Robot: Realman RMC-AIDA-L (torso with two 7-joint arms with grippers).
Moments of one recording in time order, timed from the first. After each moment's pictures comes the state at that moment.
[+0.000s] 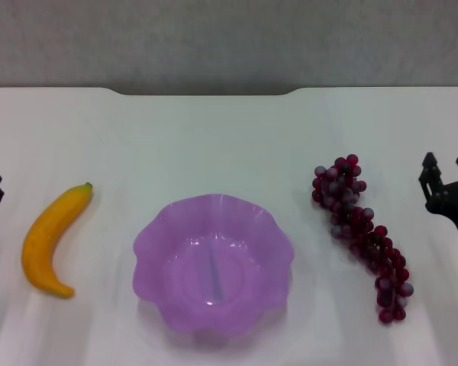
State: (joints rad) left arm -0.39 -2.04 -1.12 -0.02 2.59 1.23 -0.49; right arm 0.22 2.00 -2.33 -0.70 1.06 -0.90 -0.27
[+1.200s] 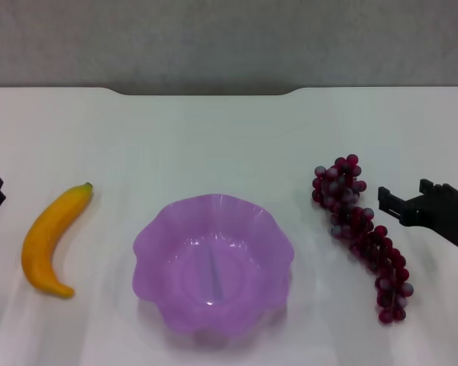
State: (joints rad) left arm -0.36 -2.03 -1.12 -0.02 2.59 1.25 -0.49; right arm 0.20 1.91 -1.98 -1.05 0.66 0.00 -0.10
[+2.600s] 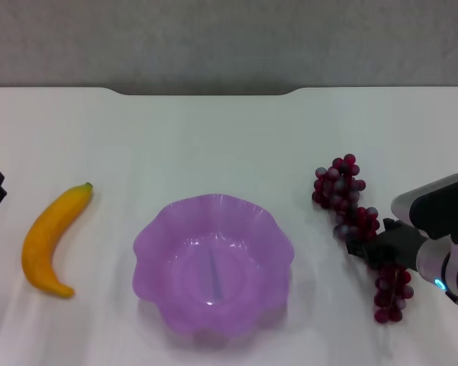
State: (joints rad) left arm -0.36 -2.04 -1.12 -0.03 2.59 1.28 -0.50; right arm 0.40 2.00 -1.98 -0.79 0.62 0.15 -0.18
